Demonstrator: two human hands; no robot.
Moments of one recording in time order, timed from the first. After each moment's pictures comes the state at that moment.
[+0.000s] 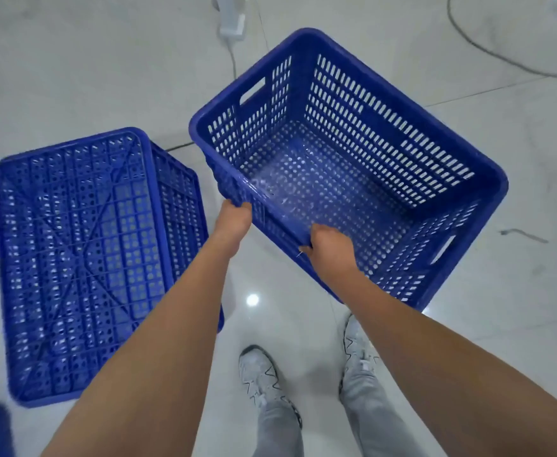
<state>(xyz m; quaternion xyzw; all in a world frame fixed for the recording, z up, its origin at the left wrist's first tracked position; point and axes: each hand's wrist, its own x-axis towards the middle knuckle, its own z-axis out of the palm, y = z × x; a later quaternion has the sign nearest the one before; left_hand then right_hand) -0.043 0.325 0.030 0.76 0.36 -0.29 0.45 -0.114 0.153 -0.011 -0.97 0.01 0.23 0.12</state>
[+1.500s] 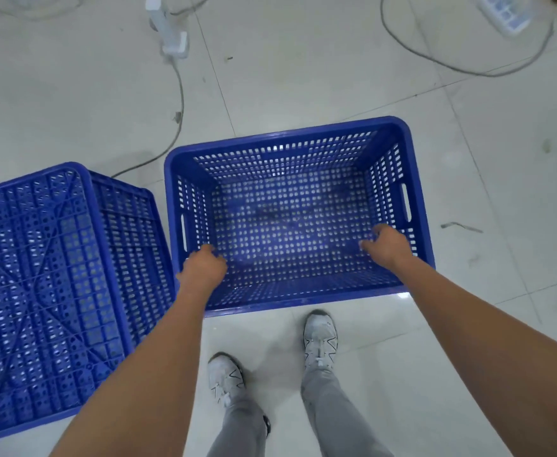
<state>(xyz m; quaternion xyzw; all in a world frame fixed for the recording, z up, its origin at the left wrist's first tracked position) -0.082 0.266 0.007 0.88 0.22 -0.40 0.14 -0.111 -0.097 0.017 -0.83 0.32 0.35 0.30</state>
